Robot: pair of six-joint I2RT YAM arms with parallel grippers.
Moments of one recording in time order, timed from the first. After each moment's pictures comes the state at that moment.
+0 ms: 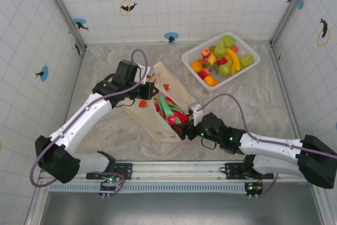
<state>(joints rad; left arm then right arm) -0.53 1.27 1.16 -0.70 0.39 -0.33 1.09 1.07 0.39 0.25 0.07 0.48</state>
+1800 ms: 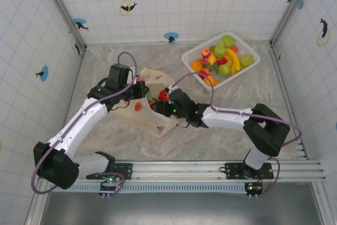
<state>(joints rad) -0.43 1.21 1.04 -0.62 0.30 -0.46 1.00 1.64 0.92 0.14 0.01 0.70</state>
